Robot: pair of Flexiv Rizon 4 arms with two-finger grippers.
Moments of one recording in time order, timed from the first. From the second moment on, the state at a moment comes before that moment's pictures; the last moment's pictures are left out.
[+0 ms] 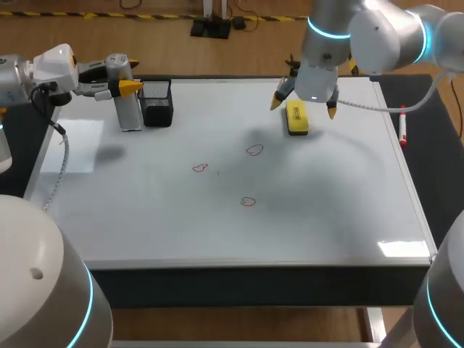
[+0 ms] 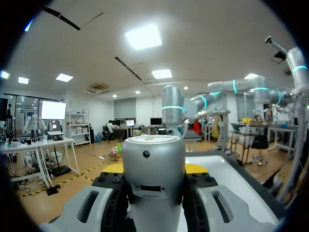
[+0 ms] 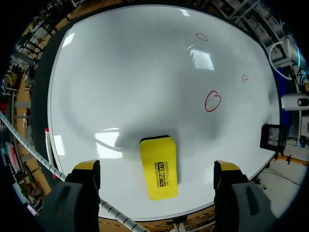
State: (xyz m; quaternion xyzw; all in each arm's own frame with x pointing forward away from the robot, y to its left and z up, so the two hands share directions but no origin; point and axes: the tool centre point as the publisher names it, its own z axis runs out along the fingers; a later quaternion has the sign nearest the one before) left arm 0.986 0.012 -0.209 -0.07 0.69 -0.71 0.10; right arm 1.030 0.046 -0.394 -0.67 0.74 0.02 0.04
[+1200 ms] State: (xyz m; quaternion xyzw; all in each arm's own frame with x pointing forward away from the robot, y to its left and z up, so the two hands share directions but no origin) left arm 0.986 0.012 -0.209 -0.07 0.69 -0.71 0.10; right arm 1.047 0.054 -0.418 -0.71 0.70 0.01 0.00
